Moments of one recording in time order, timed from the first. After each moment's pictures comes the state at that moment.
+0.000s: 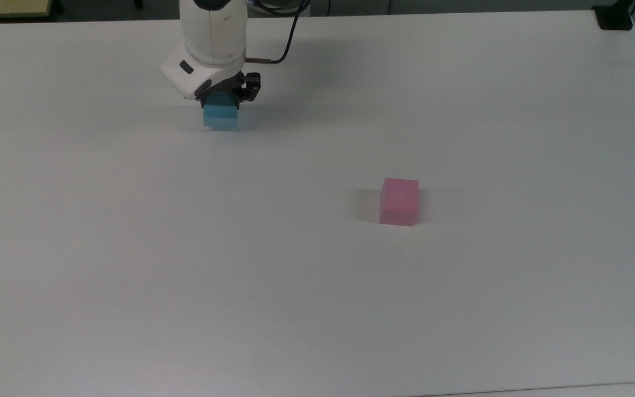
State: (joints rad) arm 0.31 0.10 -0.37 -2.13 -0.15 2.06 -0.07
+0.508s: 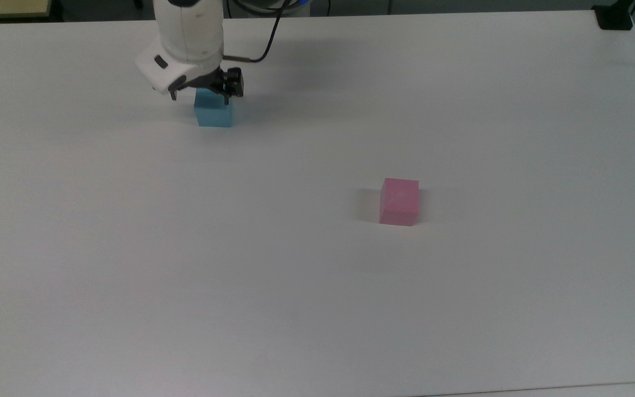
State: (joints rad) arm 0.24 0.10 -0.36 -2.05 -0.17 1.97 -0.07
